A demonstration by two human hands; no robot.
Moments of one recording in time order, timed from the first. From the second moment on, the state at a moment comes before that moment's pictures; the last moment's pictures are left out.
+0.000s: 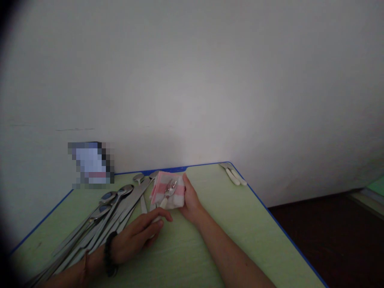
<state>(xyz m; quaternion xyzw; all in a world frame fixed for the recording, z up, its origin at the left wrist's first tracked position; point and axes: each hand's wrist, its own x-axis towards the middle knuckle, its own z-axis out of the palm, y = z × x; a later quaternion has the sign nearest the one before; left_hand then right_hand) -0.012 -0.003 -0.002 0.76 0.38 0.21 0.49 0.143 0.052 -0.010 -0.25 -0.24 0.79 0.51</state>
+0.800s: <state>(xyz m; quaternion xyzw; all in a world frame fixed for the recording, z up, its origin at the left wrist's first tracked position) -0.014 -0.005 -0.002 0.76 0.38 0.21 0.48 0.142 0.052 -0.011 -0.25 -0.25 0.79 0.50</state>
